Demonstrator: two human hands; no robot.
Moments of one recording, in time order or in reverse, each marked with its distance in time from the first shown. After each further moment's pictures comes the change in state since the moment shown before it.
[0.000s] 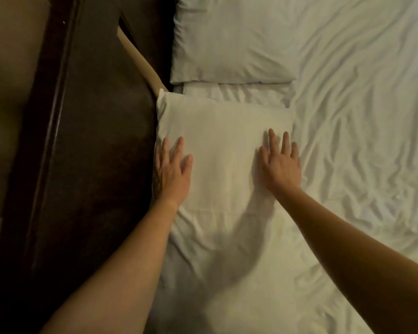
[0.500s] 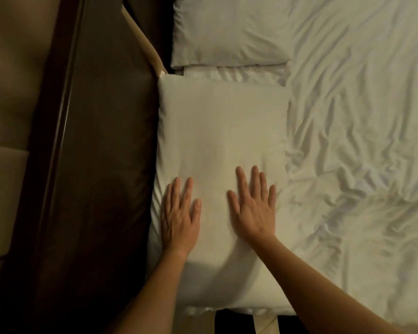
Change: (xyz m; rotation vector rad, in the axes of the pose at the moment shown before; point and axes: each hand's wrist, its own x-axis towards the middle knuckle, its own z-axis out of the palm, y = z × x) left_hand -0.193 -0.031 0.029 0.118 0.074 0.118; right_hand -0.187 0.014 0.076 -0.059 -0.059 -0.150
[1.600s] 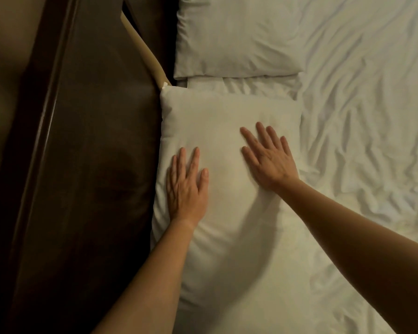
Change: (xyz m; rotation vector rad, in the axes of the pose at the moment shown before) left_hand 0.138 0.009 0.021 -0.028 0.114 -0.011; right_hand 0.177 0.003 -0.064 -0.073 0.005 -0.209
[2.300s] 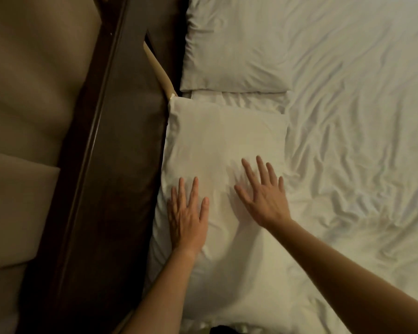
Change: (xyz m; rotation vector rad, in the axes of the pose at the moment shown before) left_hand -0.098 0.030 -0.055 -0.057 -0.122 -0.112; right_hand -0.118 -0.024 -0.021 0.014 -0.029 0.041
